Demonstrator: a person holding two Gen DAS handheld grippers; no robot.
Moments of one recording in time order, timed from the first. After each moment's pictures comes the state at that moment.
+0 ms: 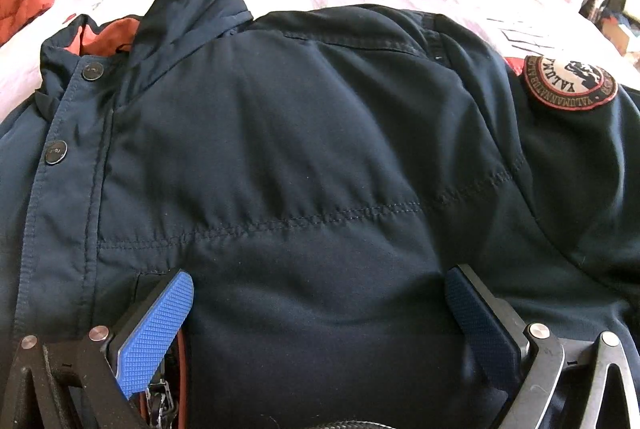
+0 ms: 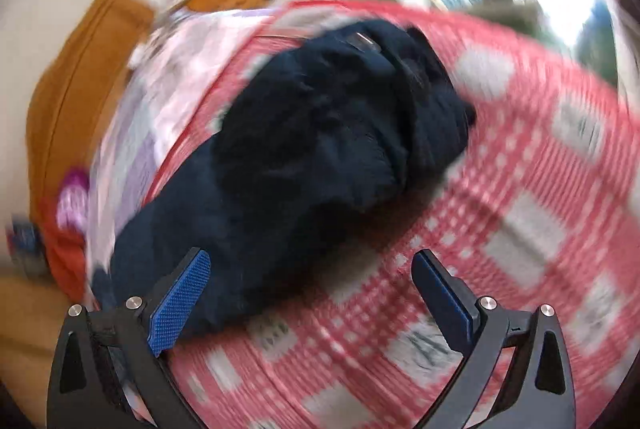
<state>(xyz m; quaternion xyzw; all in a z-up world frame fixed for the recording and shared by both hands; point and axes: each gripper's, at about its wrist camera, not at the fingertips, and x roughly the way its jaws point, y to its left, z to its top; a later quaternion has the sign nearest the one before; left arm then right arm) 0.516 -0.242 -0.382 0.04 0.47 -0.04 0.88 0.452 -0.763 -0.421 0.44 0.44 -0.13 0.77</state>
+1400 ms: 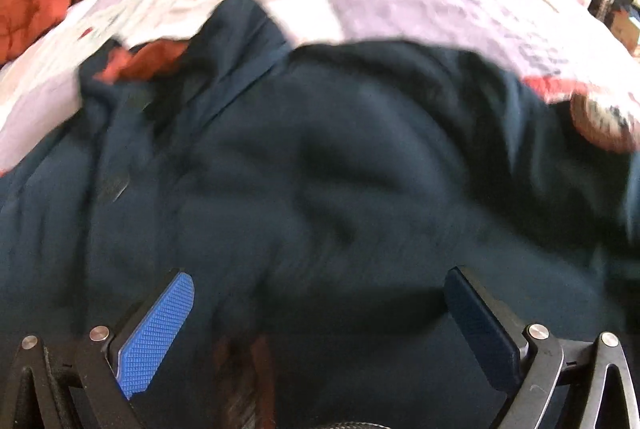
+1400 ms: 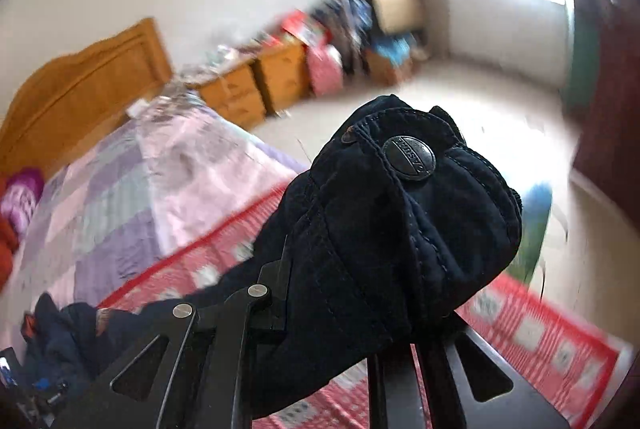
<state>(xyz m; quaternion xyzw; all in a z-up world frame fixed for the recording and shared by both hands) 0.526 -0.215 -0.352 0.05 0.47 -0.02 0.88 0.467 -0.689 -0.250 0.18 0.29 -0.24 0.91</state>
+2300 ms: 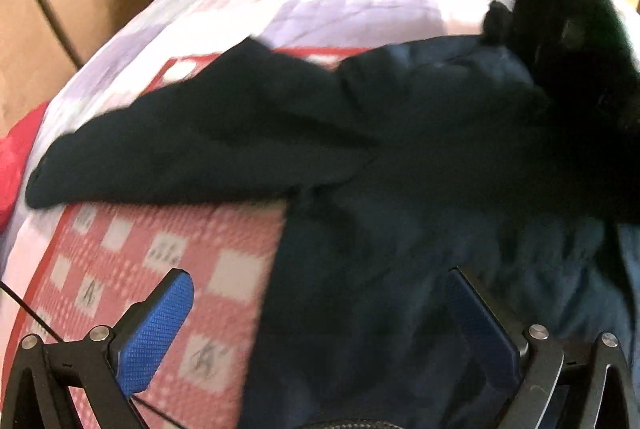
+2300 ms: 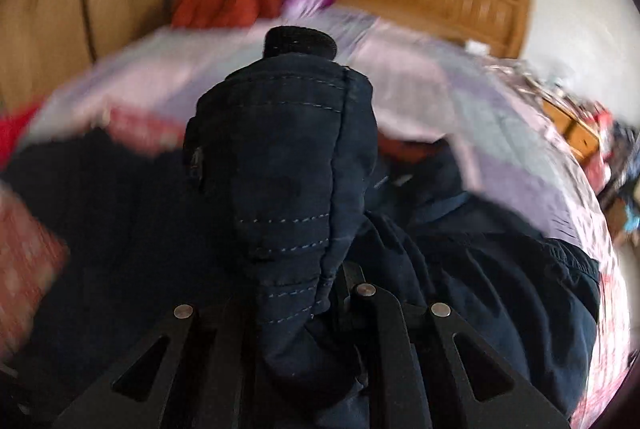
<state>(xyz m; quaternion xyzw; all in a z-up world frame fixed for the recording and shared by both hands) 0.367 0.106 -0.317 0.01 0.46 0.15 0.88 0.570 -0.055 -0.328 -0.14 0.39 0.18 0.89</state>
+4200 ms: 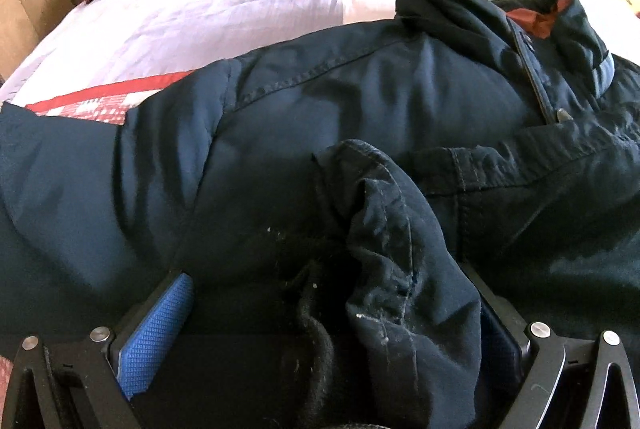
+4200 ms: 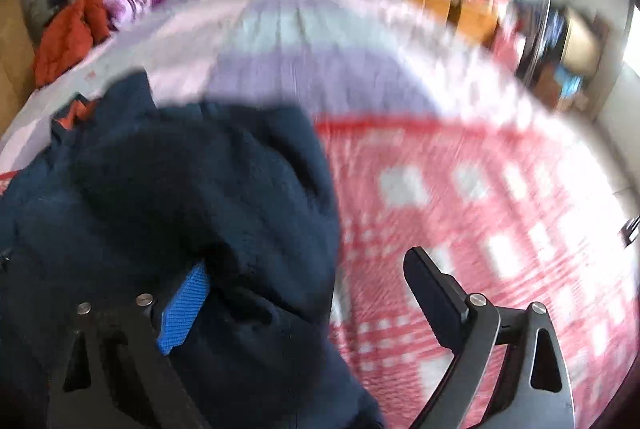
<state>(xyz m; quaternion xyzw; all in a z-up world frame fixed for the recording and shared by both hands) 0.530 0.024 -0.395 0.02 0.46 0.08 0.89 0.577 -0.375 -0.348 0.00 0.41 -0.01 0.91</state>
